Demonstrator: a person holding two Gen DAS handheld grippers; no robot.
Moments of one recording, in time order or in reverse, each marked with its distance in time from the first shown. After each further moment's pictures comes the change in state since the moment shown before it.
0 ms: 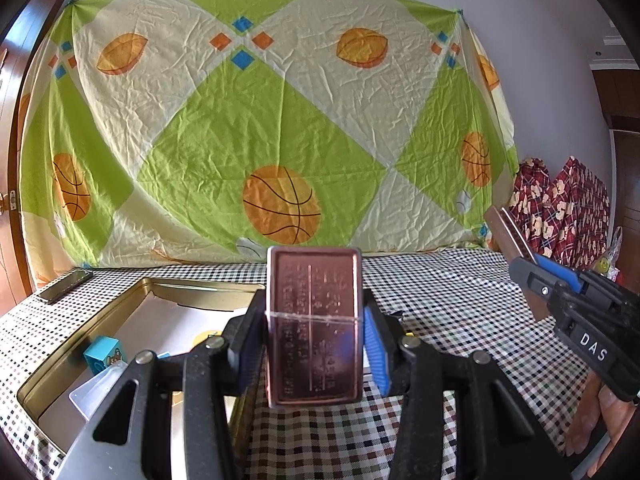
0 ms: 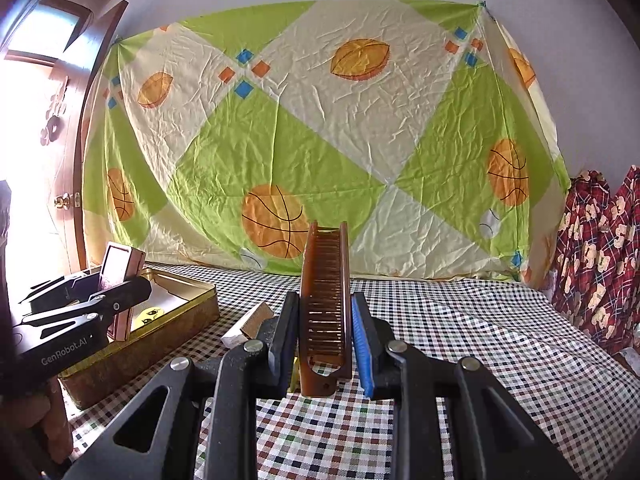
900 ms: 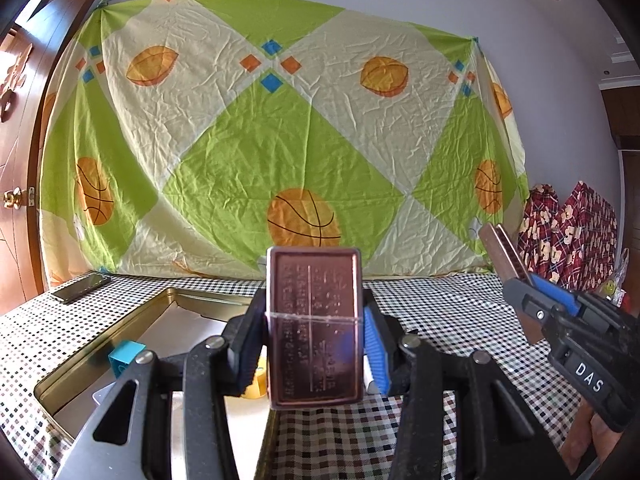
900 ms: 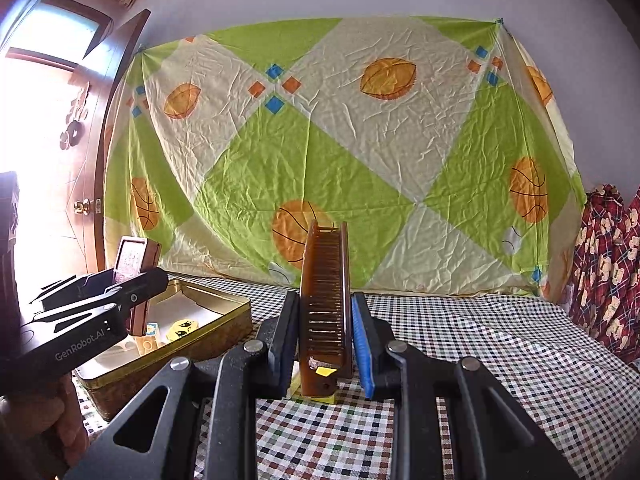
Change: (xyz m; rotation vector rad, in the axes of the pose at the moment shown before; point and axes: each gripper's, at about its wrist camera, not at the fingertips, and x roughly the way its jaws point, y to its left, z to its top) left arm -0.018 0.024 0.001 -0.051 -0.080 0.039; right arm -0.008 0.034 0.001 -0.015 -0.052 0.066
